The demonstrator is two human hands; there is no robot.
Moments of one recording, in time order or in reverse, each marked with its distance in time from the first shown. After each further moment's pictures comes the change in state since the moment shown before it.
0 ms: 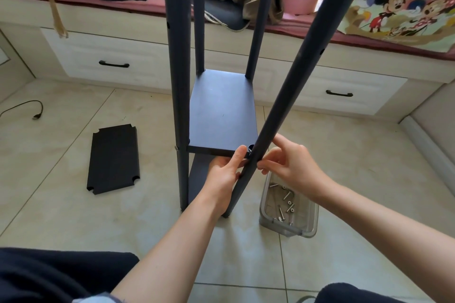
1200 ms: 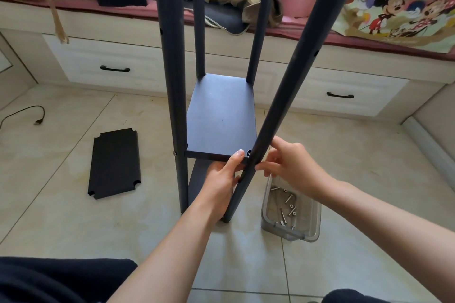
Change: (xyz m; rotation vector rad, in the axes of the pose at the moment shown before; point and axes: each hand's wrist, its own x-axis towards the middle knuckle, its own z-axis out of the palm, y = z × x) left_hand 0.004 -0.003 -0.006 -0.041 0.003 0.001; right_hand 0.010 -0.001 -0.006 -0.087 -0.069 -0.025
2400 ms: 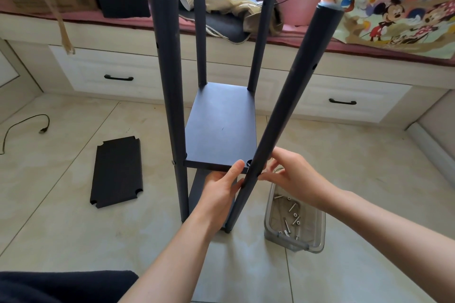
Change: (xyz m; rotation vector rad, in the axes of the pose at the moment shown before) left_hand 0.001 -0.002 -0.007 -0.076 -0.003 0.041; right_hand 0.007 0.012 0.002 0.003 -0.011 -0.141
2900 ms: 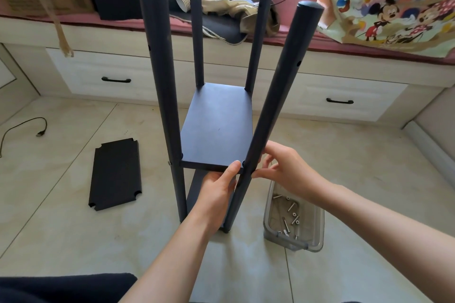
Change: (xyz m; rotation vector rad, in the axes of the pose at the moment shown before) left_hand 0.000 -0.001 -0.001 0.008 -0.005 0.005; right_hand 0.011 0.000 0.002 0.020 0.020 0.020
